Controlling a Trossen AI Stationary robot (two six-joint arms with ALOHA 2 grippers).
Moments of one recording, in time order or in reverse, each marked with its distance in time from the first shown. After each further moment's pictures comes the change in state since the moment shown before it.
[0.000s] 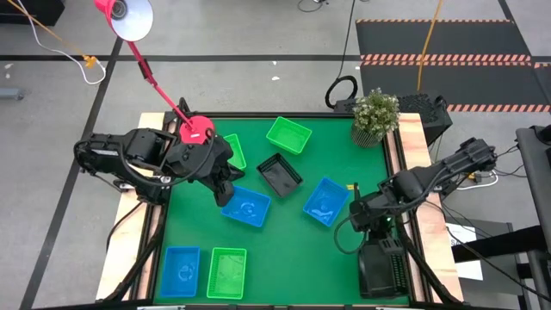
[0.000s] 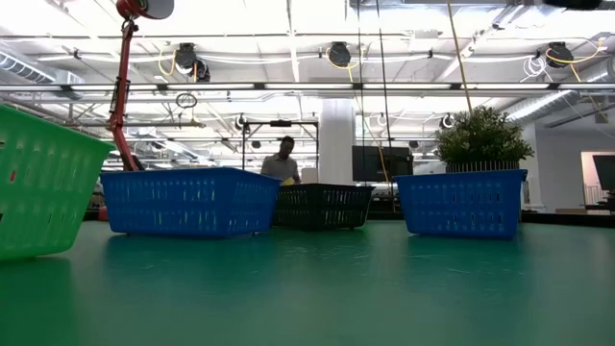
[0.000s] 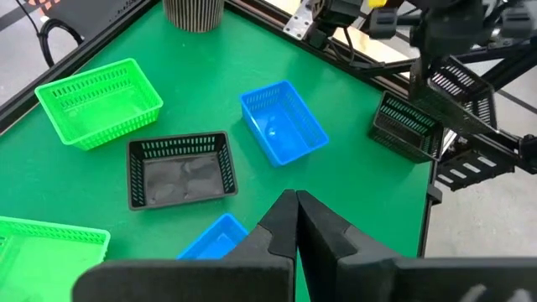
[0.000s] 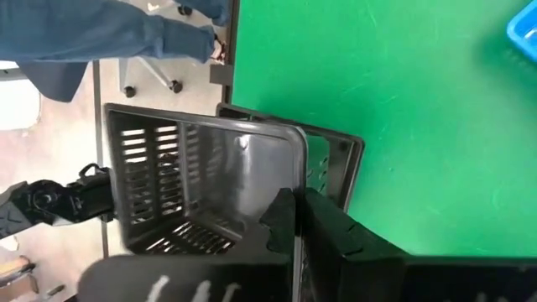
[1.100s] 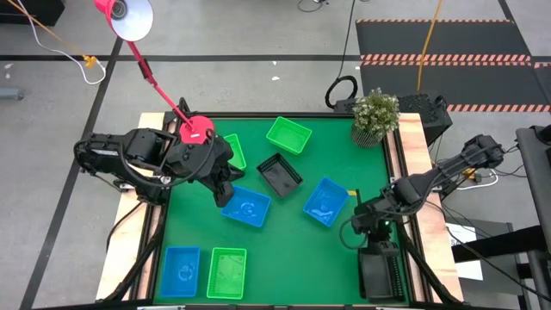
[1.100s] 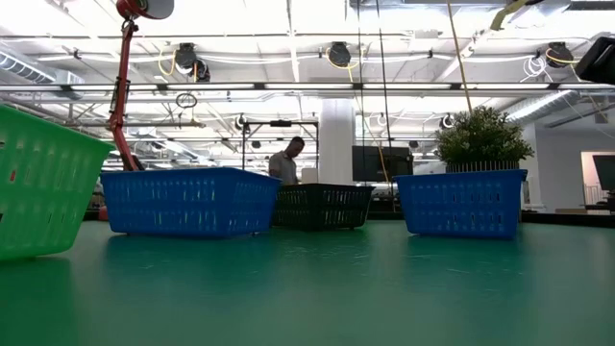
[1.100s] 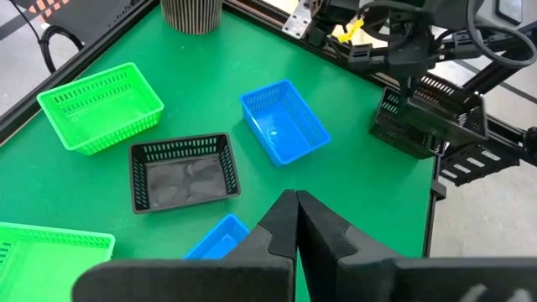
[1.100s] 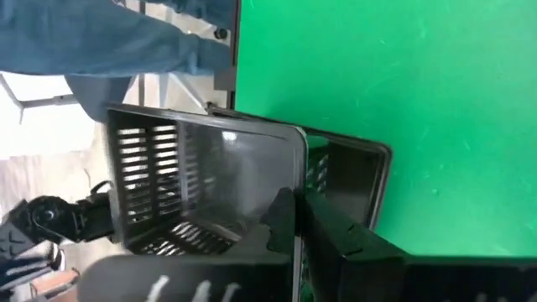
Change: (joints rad) left arm 0.000 0.000 0.000 -0.001 0.000 0.029; right arm 0.028 -0.172 -0.434 0.432 -0.078 0.148
